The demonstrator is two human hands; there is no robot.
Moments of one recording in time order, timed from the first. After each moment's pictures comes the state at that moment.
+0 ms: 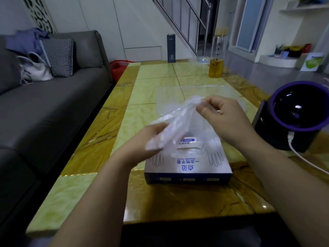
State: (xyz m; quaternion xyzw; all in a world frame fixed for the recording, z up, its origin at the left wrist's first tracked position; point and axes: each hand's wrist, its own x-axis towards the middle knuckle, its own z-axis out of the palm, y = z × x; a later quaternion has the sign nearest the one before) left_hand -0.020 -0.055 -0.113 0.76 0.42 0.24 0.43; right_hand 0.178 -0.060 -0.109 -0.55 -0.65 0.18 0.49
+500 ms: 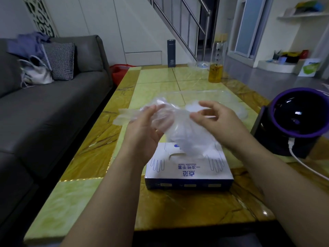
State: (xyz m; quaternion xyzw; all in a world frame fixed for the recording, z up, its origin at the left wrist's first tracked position) left_hand -0.002 -0.037 -0.109 0.37 0.30 0.59 0.65; right_hand 0.171 -0.066 -0.104 -0.59 -0.58 0.30 0.47
